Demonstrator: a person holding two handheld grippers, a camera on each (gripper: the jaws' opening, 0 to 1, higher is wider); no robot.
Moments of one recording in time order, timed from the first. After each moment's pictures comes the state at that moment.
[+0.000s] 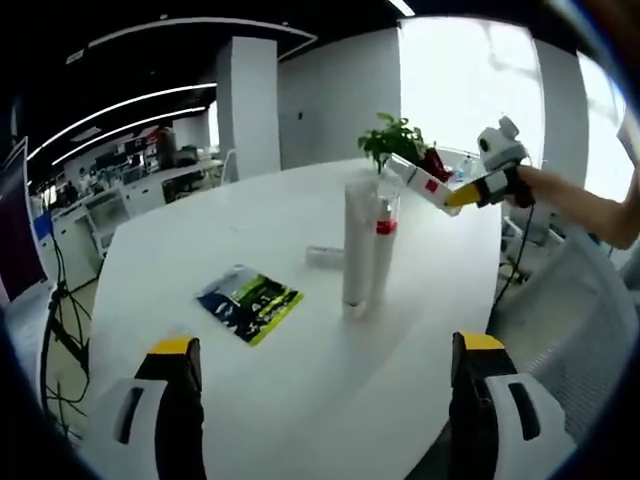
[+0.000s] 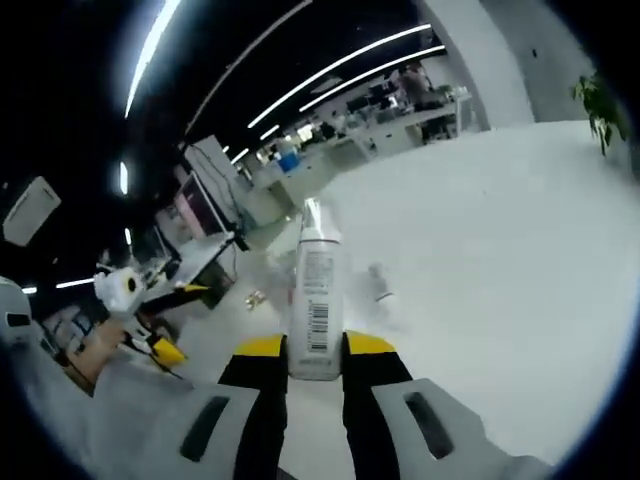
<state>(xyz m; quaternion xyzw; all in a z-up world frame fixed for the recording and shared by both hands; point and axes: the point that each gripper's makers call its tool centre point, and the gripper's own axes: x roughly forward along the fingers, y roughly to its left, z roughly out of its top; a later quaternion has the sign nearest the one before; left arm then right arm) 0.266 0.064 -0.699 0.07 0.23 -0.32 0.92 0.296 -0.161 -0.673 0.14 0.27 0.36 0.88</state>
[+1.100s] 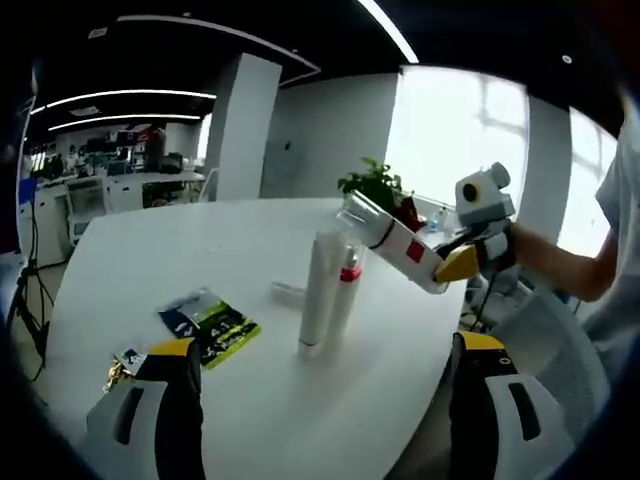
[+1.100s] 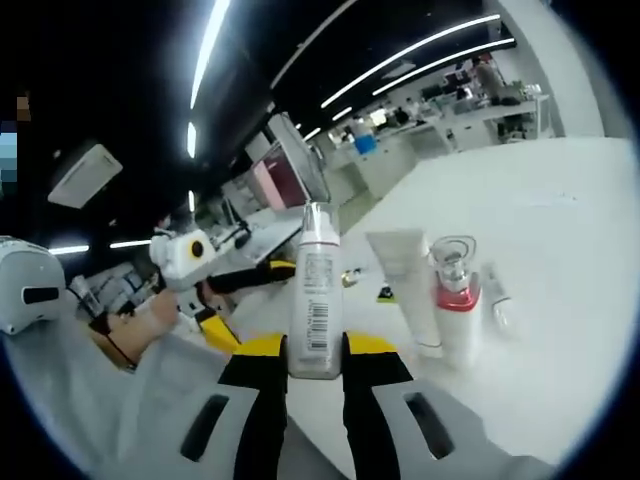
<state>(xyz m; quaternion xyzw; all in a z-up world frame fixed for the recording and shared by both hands) 0.259 0.038 -0.667 -0.05 0.18 -0.38 0.90 0.251 -0.058 -0.660 0.11 0.26 0.51 0.81</state>
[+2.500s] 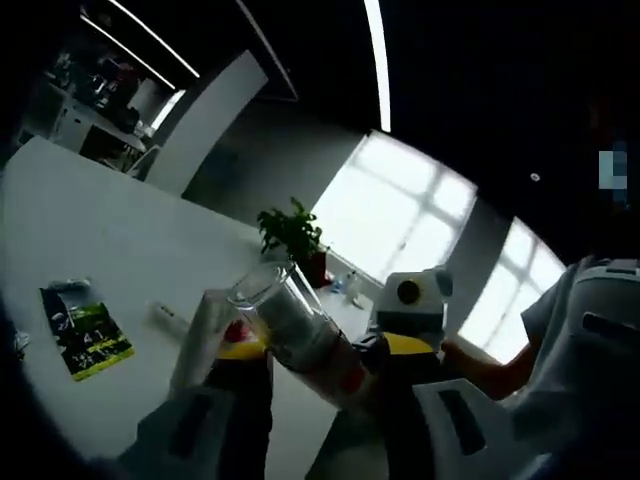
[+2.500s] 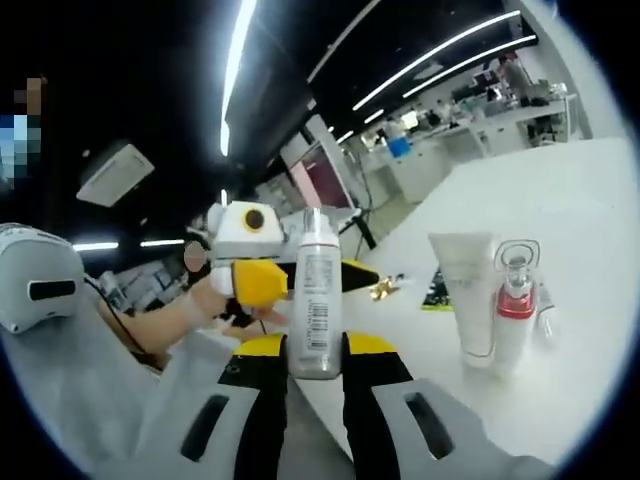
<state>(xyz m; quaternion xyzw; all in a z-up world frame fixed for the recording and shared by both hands) 0.261 -0.038 -0.613 -0.25 0.17 -0.52 0.80 0.224 -0.034 -0.641 0.14 0.23 0.56 0.78</state>
